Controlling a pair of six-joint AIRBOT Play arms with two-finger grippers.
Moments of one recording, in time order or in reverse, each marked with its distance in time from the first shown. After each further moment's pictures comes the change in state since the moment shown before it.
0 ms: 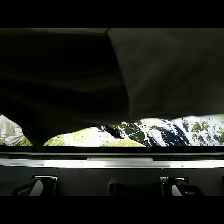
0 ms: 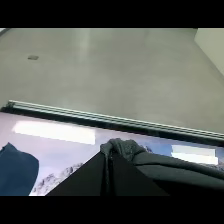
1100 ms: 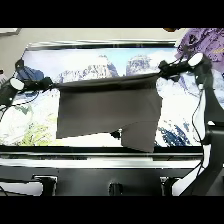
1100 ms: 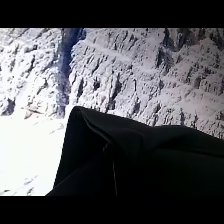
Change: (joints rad) left arm -0.221 -0.902 -0.450 -0.006 0.573 -0.039; right arm 0.002 -1.125 -0.065 0.054 -0.159 0.145
